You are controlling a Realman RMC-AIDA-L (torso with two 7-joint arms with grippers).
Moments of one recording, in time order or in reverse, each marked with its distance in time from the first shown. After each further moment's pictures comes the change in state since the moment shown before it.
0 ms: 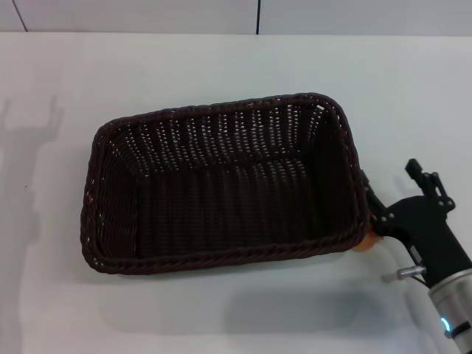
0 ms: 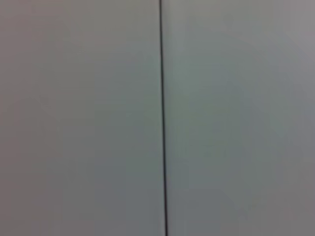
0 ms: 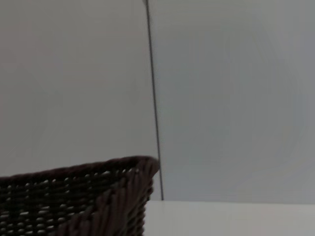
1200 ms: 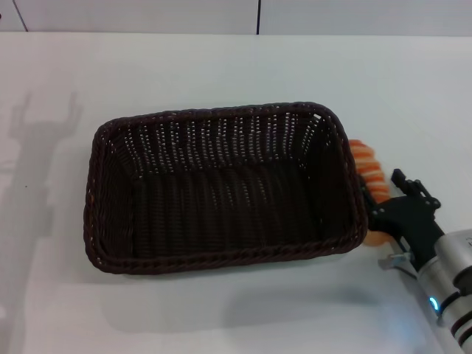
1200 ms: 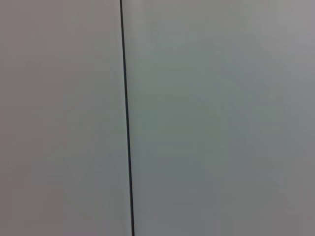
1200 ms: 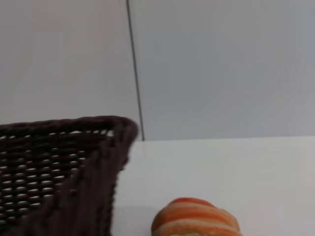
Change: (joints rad) left arm -0.047 0.001 0.003 0.049 0.056 -0.009 -0.008; right arm 0.041 -0.002 0.146 0.015 0.005 0.273 -0.003
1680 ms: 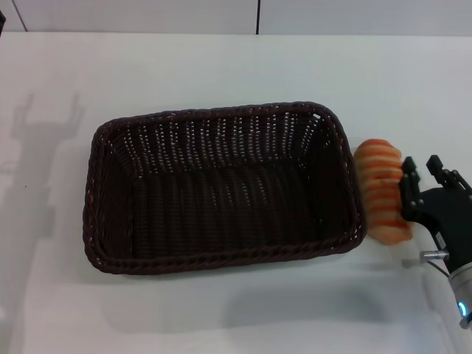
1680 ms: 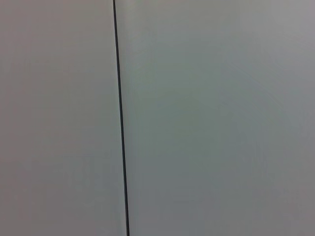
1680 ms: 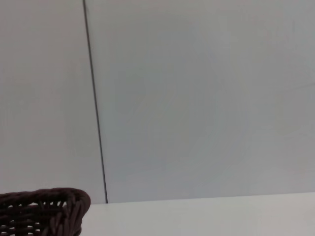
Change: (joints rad) left arm -0.001 -0.001 0.002 0.009 0.013 0.006 -0.001; right arm -0.068 0.002 -0.001 0.005 0.003 -0.225 -0.005
